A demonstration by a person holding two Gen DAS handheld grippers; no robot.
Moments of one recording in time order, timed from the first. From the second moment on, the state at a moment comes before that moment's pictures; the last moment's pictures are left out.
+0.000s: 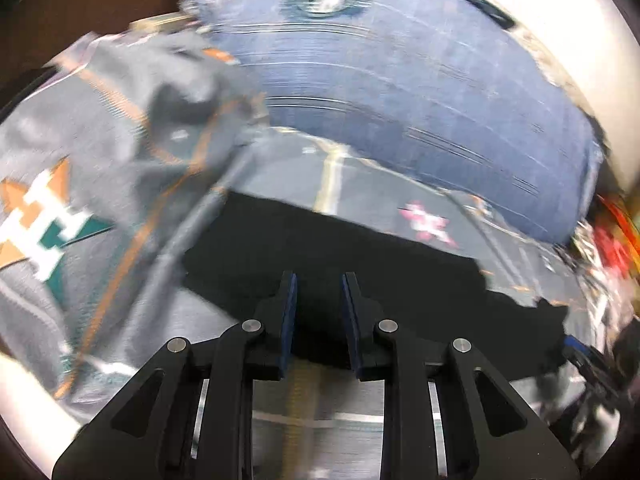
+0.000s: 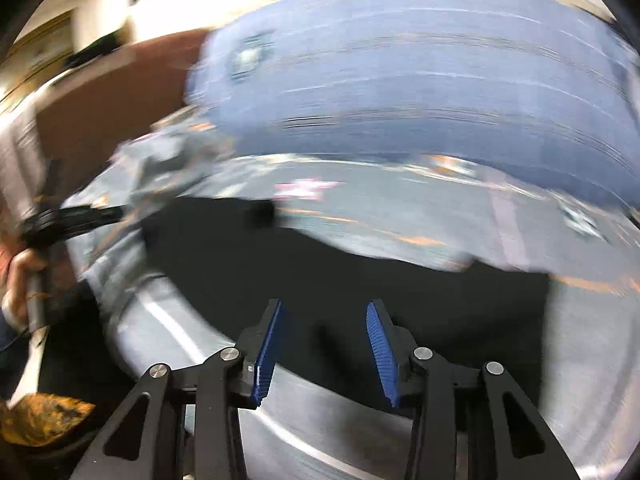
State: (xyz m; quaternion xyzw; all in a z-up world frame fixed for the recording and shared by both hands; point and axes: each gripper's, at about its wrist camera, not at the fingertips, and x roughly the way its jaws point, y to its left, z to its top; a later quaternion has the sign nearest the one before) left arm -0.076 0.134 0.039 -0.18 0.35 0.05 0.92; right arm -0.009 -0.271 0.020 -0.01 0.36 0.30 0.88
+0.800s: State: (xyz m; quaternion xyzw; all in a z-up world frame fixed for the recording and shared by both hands) left arm 0.053 -0.067 0.003 -0.09 0.43 -0.24 0.86; right arm 0.085 -0.311 0.016 0.14 0.35 0.29 0.88
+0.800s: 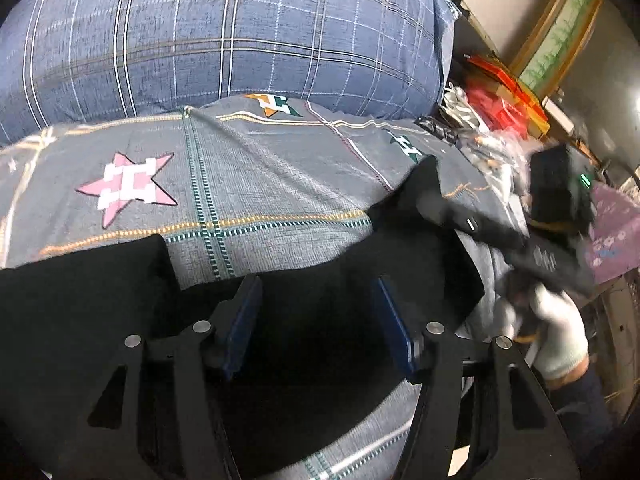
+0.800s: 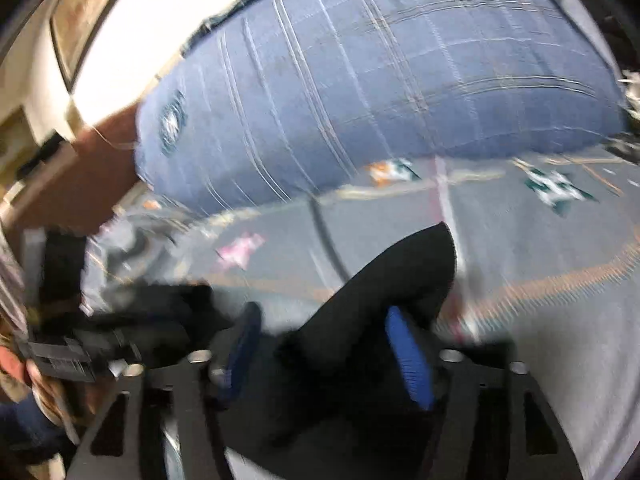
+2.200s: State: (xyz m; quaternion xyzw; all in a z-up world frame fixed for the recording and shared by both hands) left arm 0.065 -0.041 -0.015 -0.12 0.45 -0.24 0.86; right arm 0.131 -0.286 0.074 0.28 0.32 0.39 0.82
